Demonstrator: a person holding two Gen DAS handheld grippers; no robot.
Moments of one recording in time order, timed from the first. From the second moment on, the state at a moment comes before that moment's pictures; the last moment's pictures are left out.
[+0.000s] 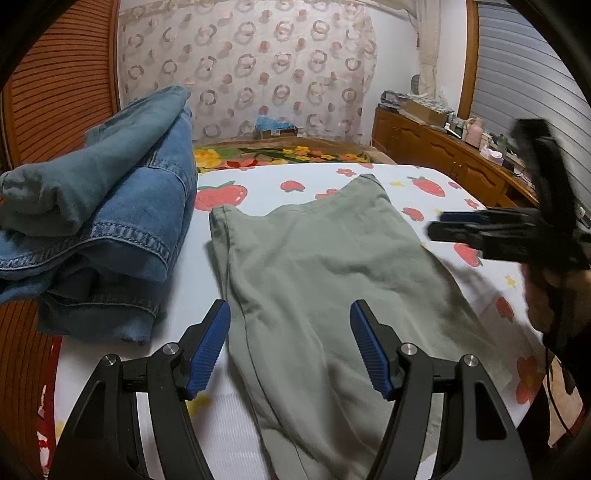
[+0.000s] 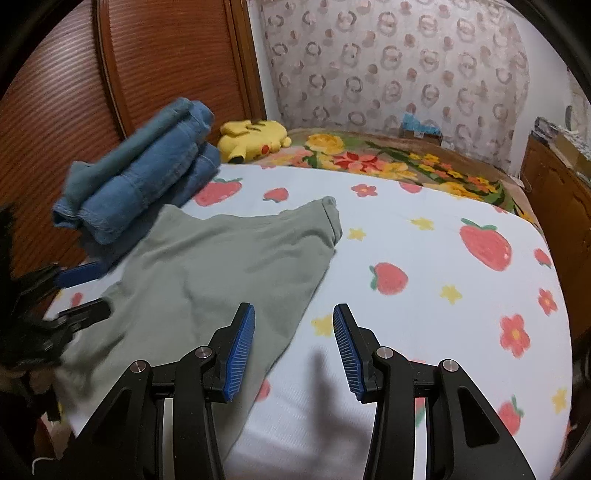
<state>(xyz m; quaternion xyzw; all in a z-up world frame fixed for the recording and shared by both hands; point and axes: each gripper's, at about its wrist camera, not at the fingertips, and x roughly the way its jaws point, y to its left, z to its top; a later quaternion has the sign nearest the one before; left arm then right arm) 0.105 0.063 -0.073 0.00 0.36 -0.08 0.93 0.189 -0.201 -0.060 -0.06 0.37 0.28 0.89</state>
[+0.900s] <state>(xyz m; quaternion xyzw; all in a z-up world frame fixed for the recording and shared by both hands) 0.097 0.067 -0.077 0.00 0.36 -0.07 0.93 0.236 -0.192 -0.064 -0.04 0.37 0.29 0.88</state>
